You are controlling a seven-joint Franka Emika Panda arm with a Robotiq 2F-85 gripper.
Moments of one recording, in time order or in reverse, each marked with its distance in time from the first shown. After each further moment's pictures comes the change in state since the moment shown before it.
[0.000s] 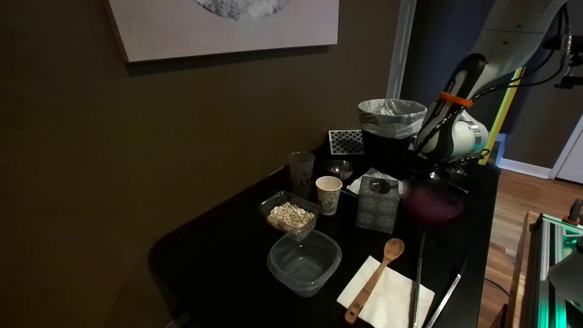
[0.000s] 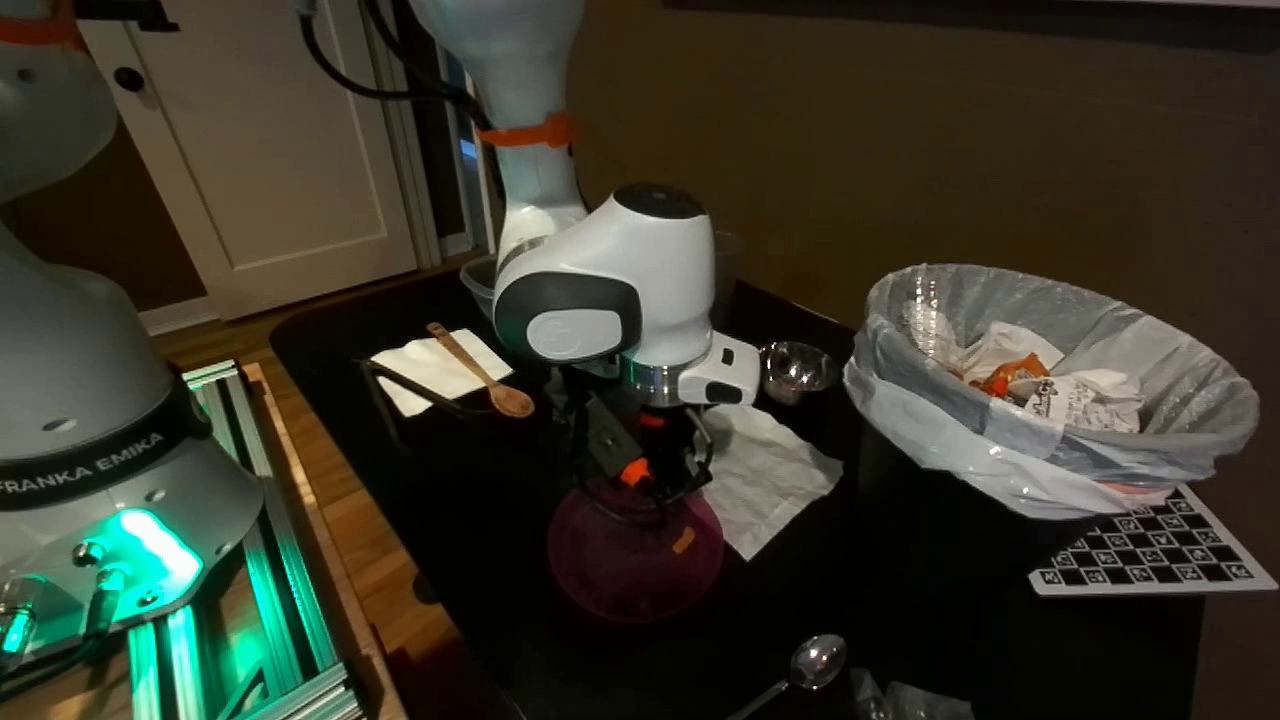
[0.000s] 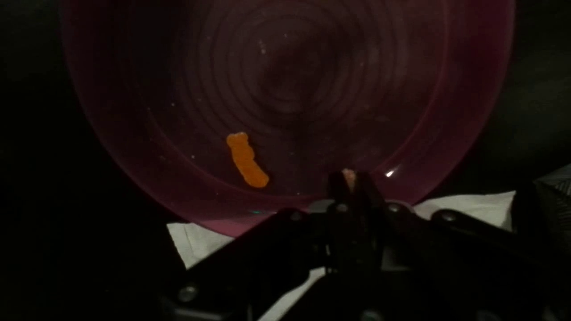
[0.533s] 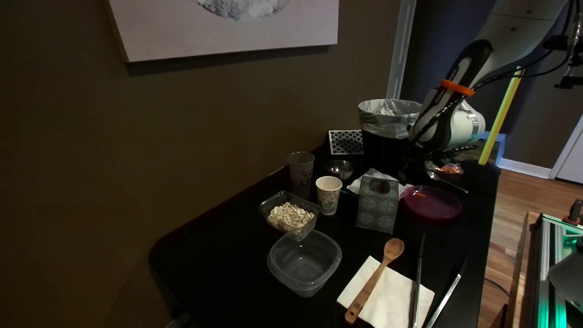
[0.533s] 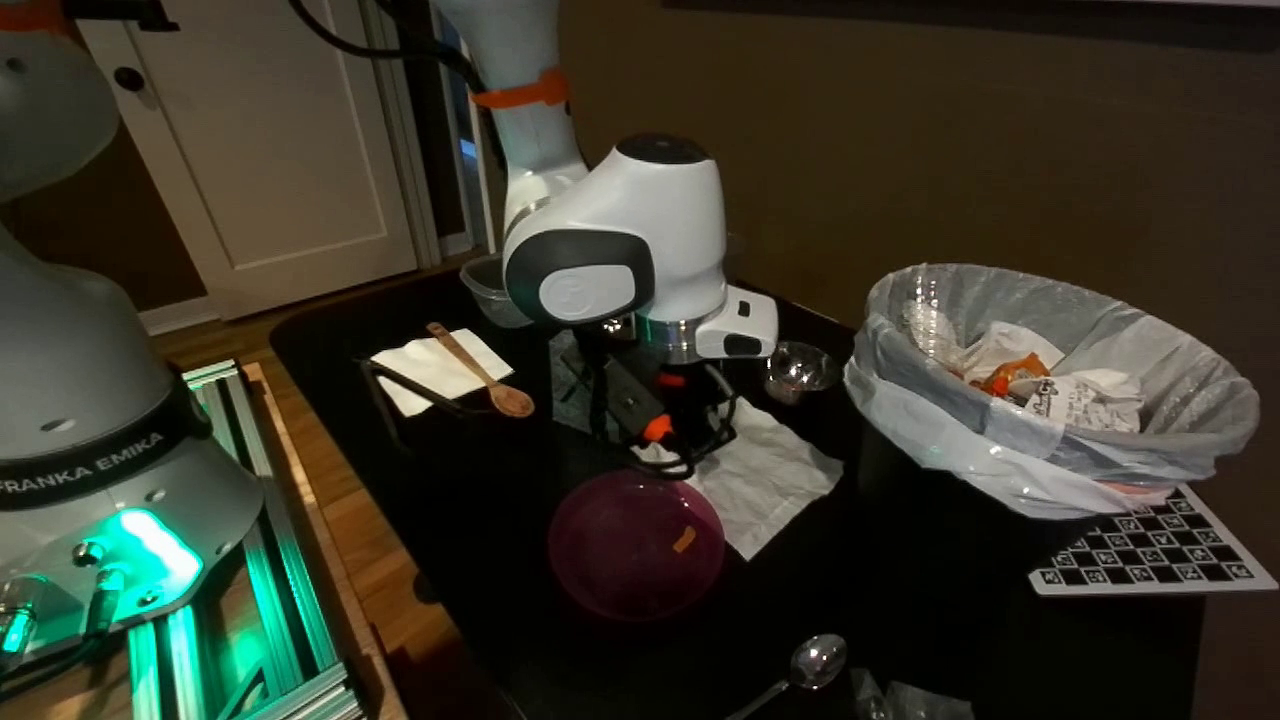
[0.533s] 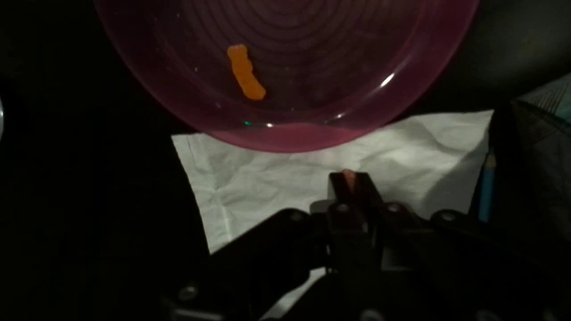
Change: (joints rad) arm -0.013 -0.080 0.042 0.003 -0.001 0.000 0.008
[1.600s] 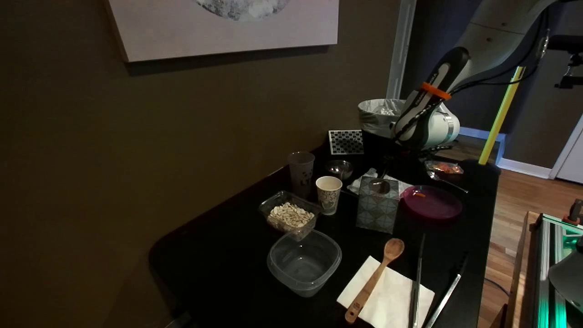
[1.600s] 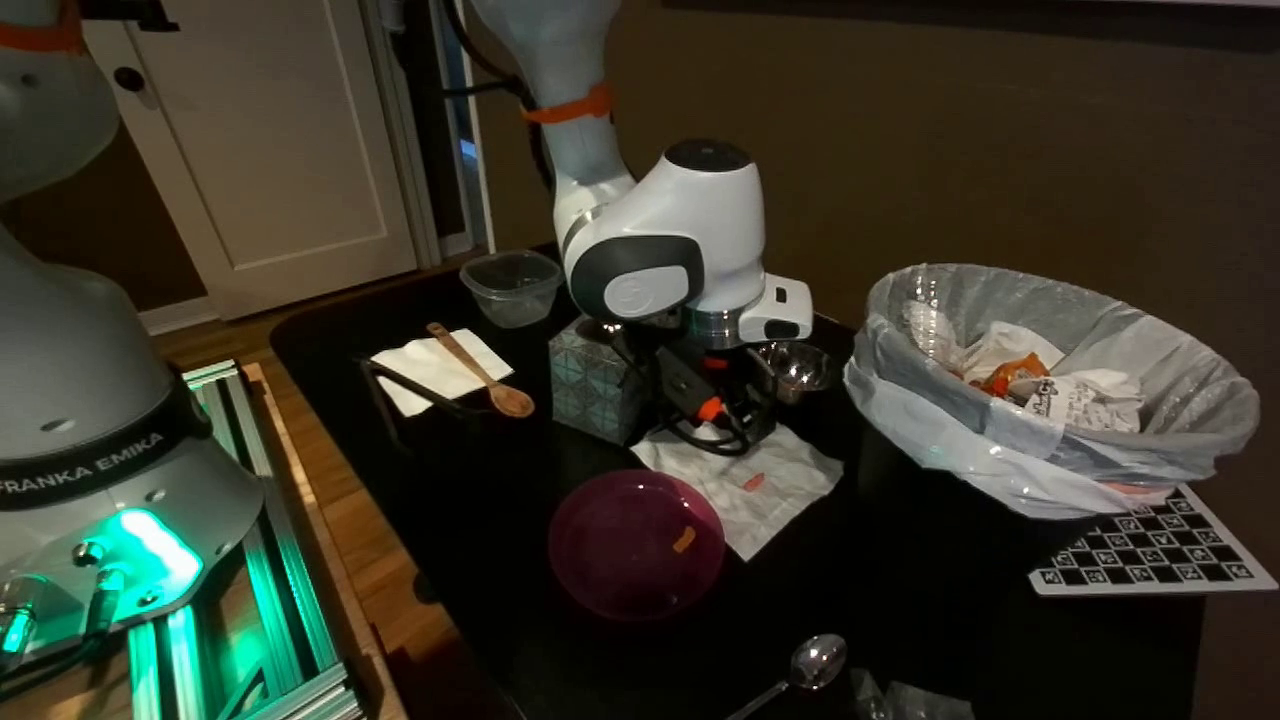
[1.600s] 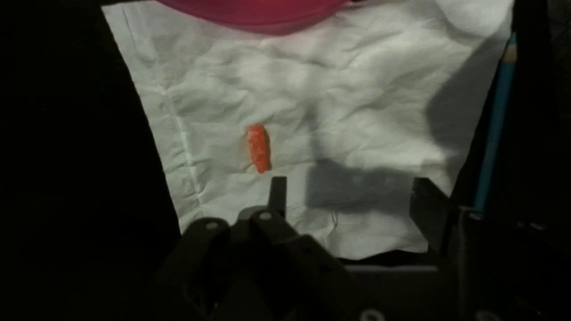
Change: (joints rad) arm 0.000 0.122 0.055 0.175 0.000 0.000 0.018
